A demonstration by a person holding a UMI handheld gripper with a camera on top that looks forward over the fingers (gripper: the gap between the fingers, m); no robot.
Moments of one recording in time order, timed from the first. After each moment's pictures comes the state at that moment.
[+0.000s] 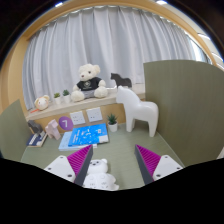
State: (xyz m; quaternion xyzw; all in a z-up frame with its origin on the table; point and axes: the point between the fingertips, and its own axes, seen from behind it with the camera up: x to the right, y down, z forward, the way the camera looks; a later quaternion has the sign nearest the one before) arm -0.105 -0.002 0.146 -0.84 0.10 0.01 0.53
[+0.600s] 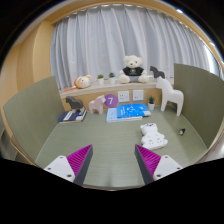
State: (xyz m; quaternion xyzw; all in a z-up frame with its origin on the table) arm -0.364 -0.160 0.134 -0.86 0.02 0.05 0.50
